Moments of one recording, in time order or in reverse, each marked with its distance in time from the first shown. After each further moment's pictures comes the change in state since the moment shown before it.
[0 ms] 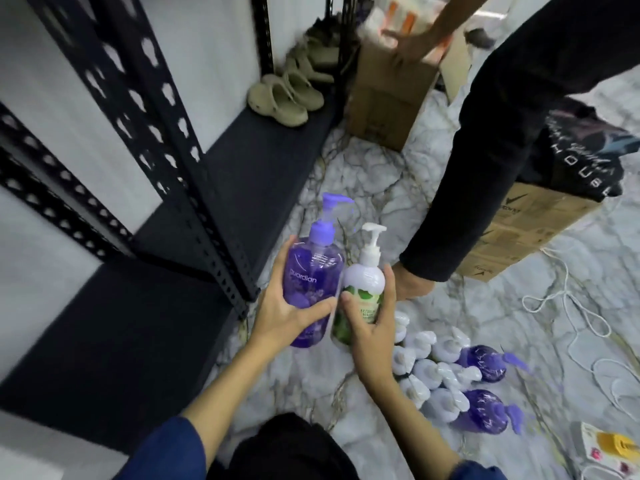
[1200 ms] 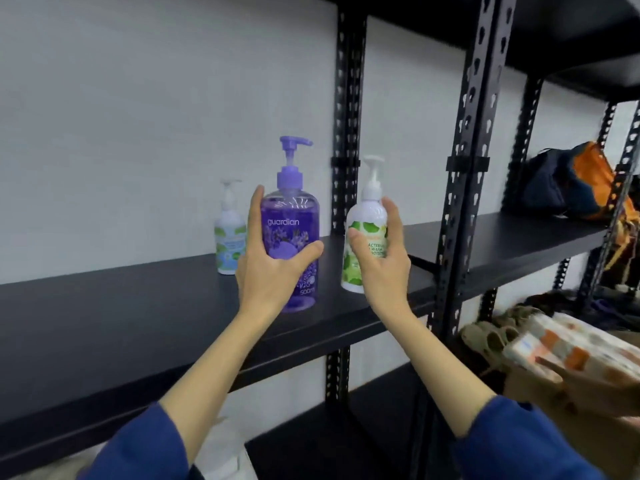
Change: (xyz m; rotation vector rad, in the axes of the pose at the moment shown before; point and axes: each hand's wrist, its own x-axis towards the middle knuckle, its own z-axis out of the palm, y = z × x) left_hand -0.170 0.359 -0.253 0.375 1.152 0.479; right_hand -0.111 -0.392 0.235 0.338 -0.708 -0.769
